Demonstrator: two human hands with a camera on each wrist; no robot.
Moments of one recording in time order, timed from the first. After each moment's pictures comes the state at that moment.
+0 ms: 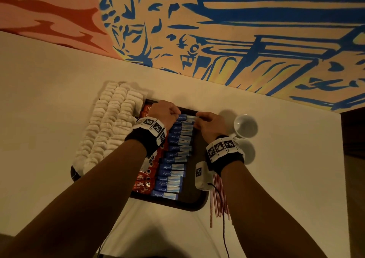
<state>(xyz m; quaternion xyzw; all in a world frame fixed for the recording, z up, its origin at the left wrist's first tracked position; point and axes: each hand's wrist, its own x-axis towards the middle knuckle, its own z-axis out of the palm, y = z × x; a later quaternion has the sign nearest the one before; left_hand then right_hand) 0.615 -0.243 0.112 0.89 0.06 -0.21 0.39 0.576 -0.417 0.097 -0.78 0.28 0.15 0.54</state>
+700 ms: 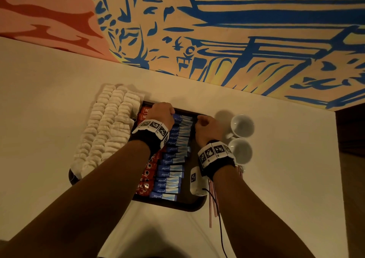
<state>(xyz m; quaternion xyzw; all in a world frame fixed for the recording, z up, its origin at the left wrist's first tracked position) 0.617 -0.250 0.114 0.94 0.03 -0.20 0.27 0.567 -0.406 0.101 -0.82 0.31 0.12 0.47</state>
